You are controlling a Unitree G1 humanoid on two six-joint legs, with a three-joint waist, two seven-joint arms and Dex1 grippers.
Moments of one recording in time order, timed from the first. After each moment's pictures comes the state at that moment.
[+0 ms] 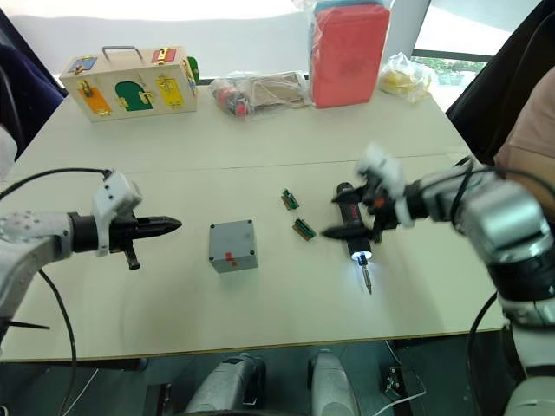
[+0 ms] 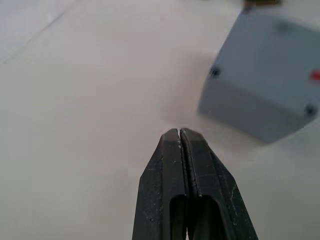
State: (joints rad) left arm -0.23 0.91 0.06 -0.25 -0.40 0.67 -0.89; right arm -0.60 -0.95 0.27 -0.31 0.47 0.84 1.10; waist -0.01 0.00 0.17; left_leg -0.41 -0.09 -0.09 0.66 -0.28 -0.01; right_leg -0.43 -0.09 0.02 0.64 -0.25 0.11
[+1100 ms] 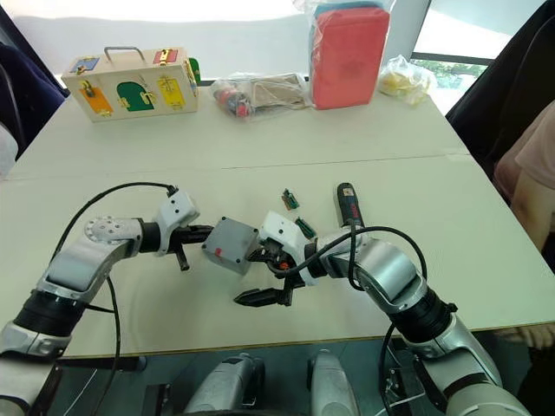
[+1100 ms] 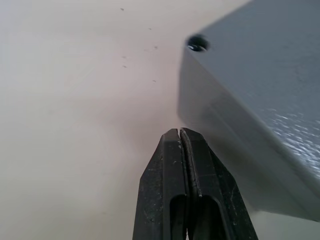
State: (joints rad) left arm -0.44 0.74 -0.18 -0.01 -0.23 0.51 -0.93; right arm -0.57 -0.54 0.37 -0.43 0.50 1.02 0.91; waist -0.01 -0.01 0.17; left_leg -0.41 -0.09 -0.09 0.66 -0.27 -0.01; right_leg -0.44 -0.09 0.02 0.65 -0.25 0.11
